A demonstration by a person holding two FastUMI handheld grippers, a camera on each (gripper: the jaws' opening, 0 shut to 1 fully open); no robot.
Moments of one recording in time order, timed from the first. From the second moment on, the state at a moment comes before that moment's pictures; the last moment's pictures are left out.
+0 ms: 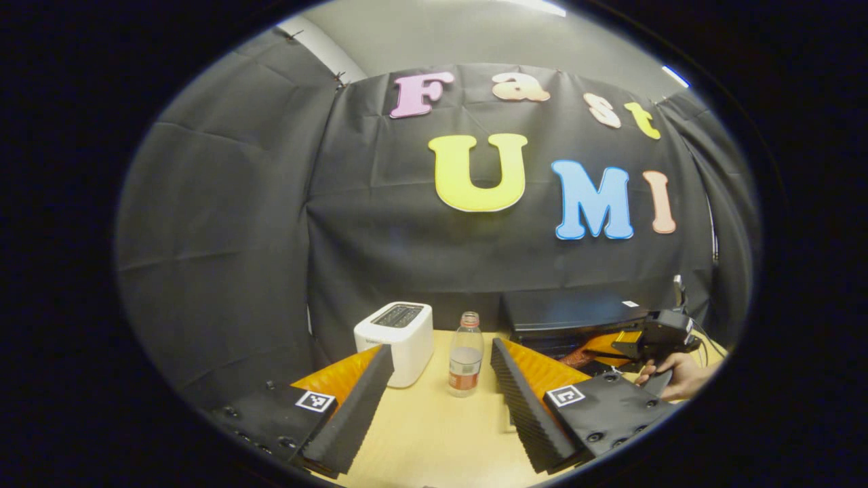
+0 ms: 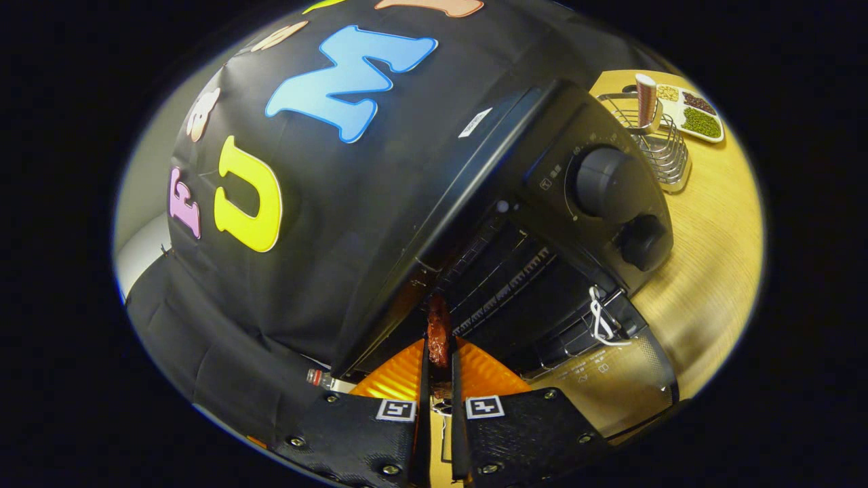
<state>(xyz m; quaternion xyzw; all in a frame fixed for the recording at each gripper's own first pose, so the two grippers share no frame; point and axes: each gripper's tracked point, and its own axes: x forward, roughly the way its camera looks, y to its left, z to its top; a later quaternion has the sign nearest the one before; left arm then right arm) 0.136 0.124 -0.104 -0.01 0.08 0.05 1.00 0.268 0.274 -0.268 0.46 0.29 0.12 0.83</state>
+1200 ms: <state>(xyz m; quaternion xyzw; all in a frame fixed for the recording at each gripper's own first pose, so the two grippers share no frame) 0.145 0.042 -0.127 -0.02 0.09 -0.01 1.00 0.201 0.187 -0.223 0.21 0.26 0.14 0.93</state>
